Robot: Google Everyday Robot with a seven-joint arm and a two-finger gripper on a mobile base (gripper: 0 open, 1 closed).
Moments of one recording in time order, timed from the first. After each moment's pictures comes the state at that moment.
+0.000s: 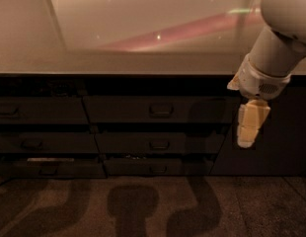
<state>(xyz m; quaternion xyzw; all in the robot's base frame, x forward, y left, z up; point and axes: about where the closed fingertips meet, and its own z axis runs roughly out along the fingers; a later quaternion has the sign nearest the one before) 0.484 -0.219 0.850 -0.65 0.76 0.01 0.06</state>
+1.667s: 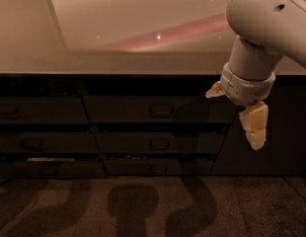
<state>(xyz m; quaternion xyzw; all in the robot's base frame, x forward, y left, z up) 0.476 -0.204 0.842 -0.83 0.56 -0.03 0.00</state>
